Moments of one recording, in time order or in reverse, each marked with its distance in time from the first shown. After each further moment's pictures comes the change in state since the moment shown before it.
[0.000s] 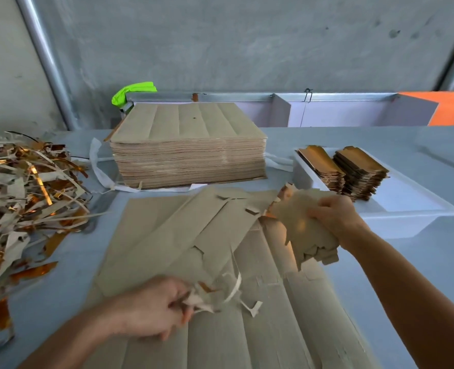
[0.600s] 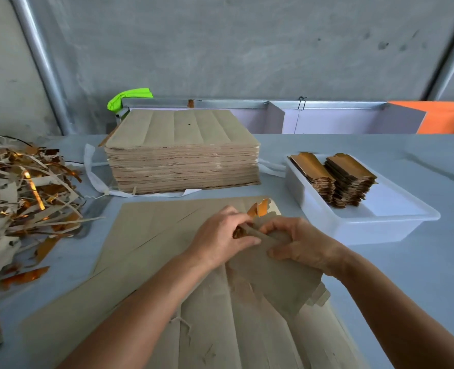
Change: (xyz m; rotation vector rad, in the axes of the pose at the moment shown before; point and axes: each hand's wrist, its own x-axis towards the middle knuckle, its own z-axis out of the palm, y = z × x) left_hand 0.111 0.059 -0.010 0.111 0.648 0.282; right_hand -0.046 -0.015 0.014 0.004 -0.606 -0.212
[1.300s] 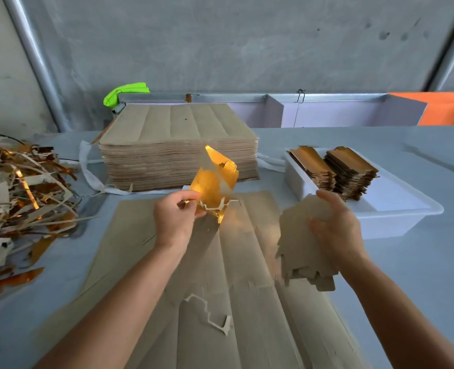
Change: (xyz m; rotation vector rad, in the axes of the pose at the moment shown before) left_hand 0.010 -0.036 -0.012 -0.721 0.663 -0.483; right_hand -0.009 0.018 -0.013 -0.134 0.818 0.107
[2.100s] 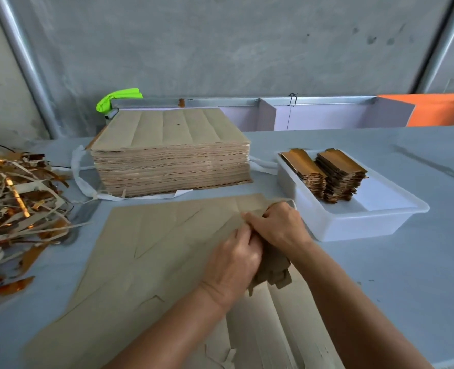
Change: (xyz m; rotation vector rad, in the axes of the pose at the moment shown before) left_hand -0.091 0.009 0.035 0.903 -0.312 1.031; right_hand -0.001 -0.050 0.042 -0.200 -0.277 0.008
